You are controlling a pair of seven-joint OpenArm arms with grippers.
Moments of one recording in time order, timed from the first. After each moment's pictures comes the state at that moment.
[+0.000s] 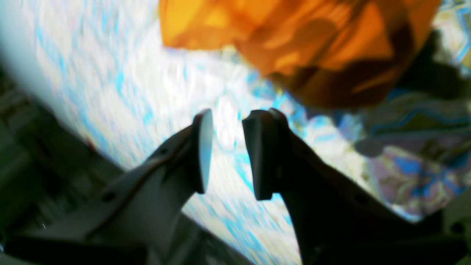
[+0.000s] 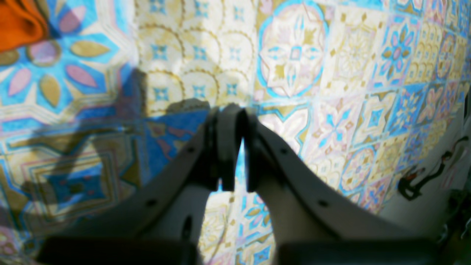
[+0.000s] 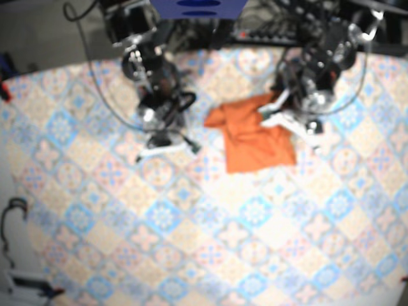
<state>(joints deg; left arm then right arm) 7.5 -29.6 25.6 109.7 23.3 -41.0 58.6 -3.2 -3.5 -17.4 90.7 -37.7 28.3 -52.1</state>
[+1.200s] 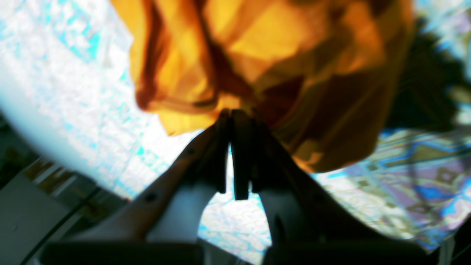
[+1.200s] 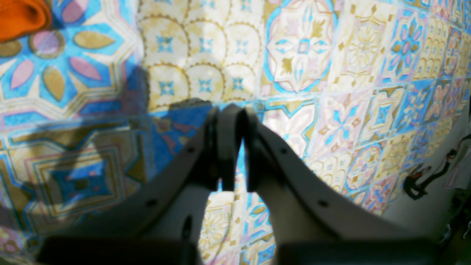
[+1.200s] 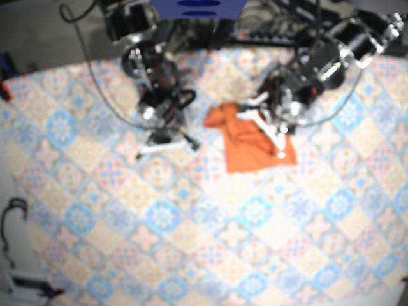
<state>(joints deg) -4.1 -32.3 42.7 101.1 19.2 -40.9 57.5 -4.0 -3.5 -17.4 90.7 -37.6 28.3 -51.9</state>
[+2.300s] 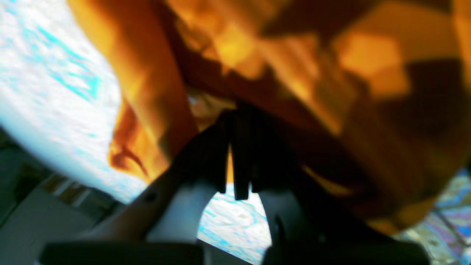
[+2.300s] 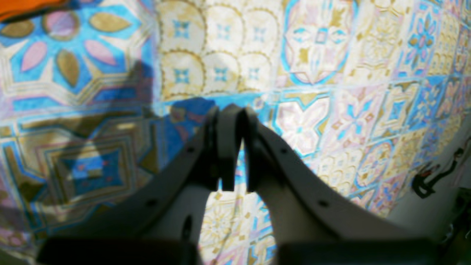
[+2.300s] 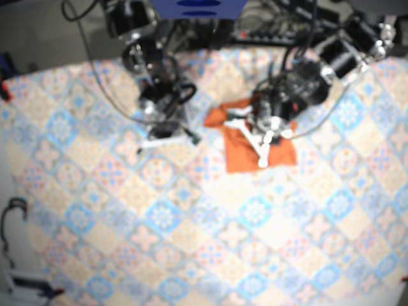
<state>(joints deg) -12.2 -26.5 49.8 88.8 24.8 -40.9 52.6 -5.6 -3.5 -17.6 90.8 -37.8 28.3 -51.8</state>
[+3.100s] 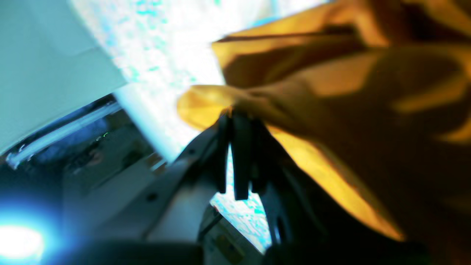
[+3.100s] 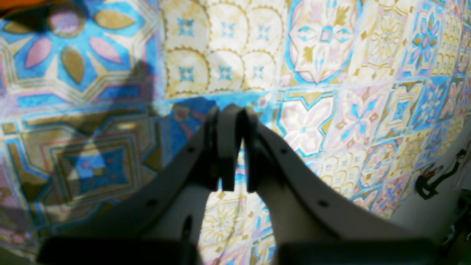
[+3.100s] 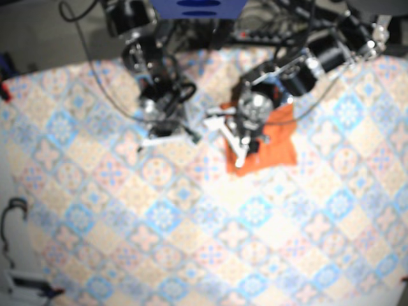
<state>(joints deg) -11.9 -24.1 57.7 88.0 46.9 -21.7 44.5 -5.9 -3.5 -17.6 90.8 -37.8 28.3 -51.8</state>
